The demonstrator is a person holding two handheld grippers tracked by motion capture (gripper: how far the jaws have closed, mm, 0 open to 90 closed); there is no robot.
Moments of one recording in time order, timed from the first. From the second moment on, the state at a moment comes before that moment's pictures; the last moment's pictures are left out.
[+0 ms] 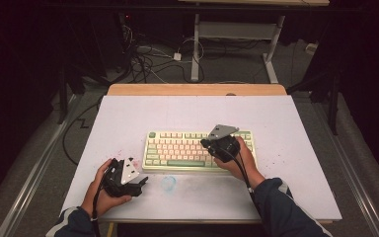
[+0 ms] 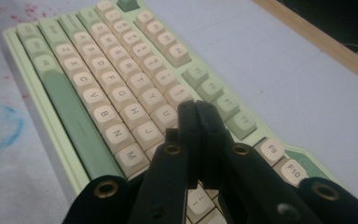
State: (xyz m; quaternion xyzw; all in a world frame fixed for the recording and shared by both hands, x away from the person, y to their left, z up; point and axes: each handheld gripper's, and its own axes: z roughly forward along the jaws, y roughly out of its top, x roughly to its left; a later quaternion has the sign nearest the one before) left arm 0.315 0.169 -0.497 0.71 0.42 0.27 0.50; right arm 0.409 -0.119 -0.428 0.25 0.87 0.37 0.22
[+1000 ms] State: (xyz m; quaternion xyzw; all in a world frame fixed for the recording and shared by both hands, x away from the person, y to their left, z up) left arm 0.314 0.166 -0.500 0.72 0.42 0.26 0.49; right arm 0.415 -0.117 -0.429 0.26 0.86 0.38 0.22
